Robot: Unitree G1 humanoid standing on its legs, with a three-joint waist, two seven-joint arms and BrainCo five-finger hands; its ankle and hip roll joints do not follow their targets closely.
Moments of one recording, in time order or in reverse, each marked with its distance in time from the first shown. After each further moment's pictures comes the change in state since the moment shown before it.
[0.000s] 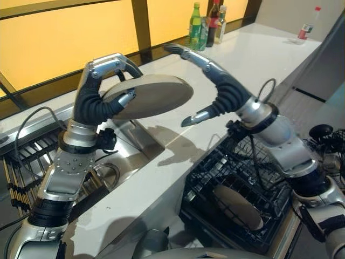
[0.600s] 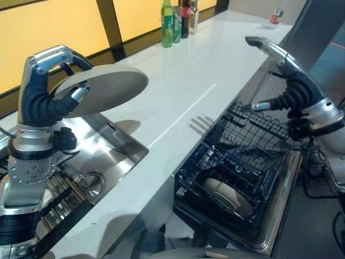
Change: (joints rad) left arm 0.137 0.117 0.266 0.011 0.037 0.017 0.043; right arm 0.258 -0.220 -0.436 -0.025 -0.086 -0.093 -0.028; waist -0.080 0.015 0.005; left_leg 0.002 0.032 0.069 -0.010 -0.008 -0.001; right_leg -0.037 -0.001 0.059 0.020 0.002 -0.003
